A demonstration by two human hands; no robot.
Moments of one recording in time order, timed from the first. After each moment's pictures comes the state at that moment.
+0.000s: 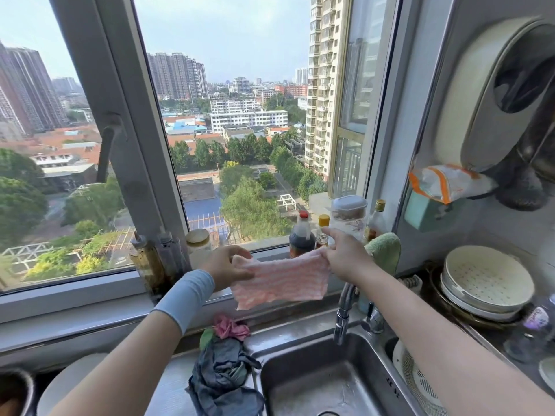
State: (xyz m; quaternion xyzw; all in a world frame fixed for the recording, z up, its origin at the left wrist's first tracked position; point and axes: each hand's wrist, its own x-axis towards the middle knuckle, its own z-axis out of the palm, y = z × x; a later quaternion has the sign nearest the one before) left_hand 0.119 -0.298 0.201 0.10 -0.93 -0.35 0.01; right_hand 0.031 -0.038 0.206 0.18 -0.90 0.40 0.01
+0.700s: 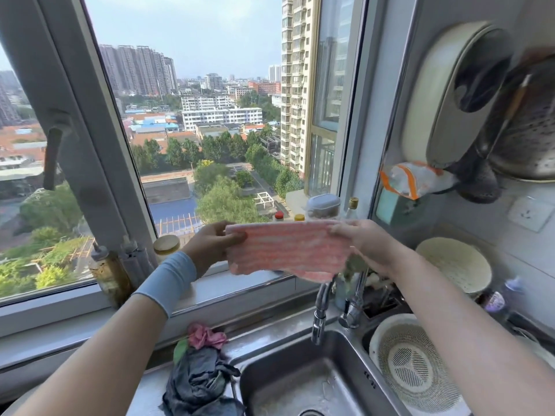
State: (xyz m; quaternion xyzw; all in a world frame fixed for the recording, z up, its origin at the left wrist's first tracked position) left_hand 0.073 -0.286 0.228 0.02 -0.75 -0.66 0.00; right_hand 0.026 0.034 0.251 0.14 -0.76 0.61 -0.16
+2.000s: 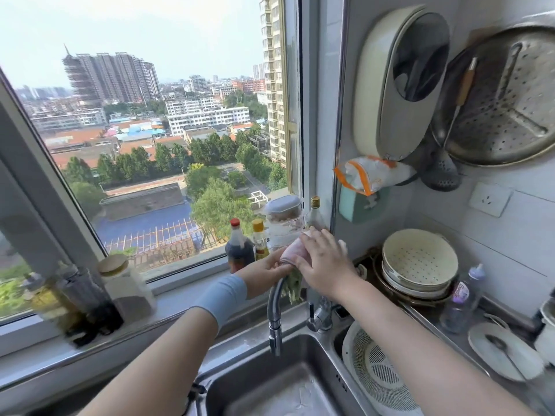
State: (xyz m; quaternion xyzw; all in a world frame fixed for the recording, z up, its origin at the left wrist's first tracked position) left_hand 0.003 -0.098 0.176 -0.11 -0.86 -0.47 -0.15; right_hand -0.014 0.089 0.175 0.19 -0.96 0.19 0.07
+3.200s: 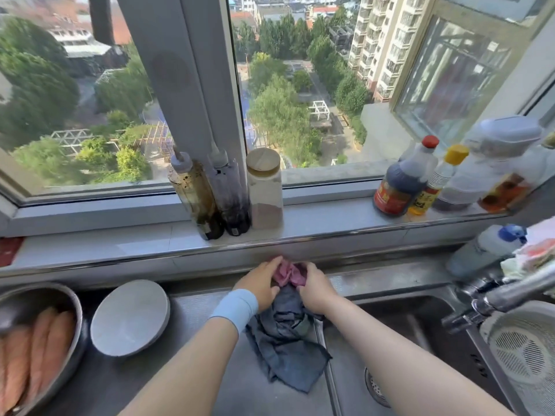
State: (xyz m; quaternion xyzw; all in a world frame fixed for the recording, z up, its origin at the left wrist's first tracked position) left_hand 0.104 -0.420 -0.063 0.12 -0.94 -0.26 -0.18; right_hand 0.034 -0.261 -0.079 0.14 -0.90 0.27 -0.30
